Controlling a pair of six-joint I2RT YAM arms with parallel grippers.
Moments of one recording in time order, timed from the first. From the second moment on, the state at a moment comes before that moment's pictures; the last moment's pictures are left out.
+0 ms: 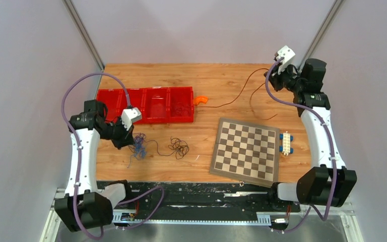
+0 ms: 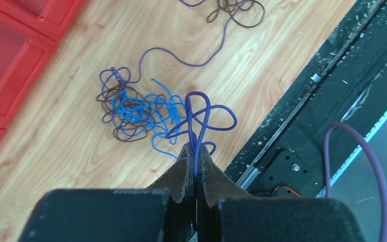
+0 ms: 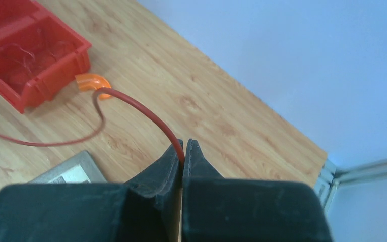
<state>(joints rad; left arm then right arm) 0.18 1.06 1.09 -1.35 0.68 0.99 -0.08 1.33 1.28 -0.27 -0.63 -0.47</state>
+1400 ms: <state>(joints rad) 0.00 1.39 1.40 -0.58 0.66 0.16 0.18 1.34 1.56 -0.28 -0.92 -0.04</state>
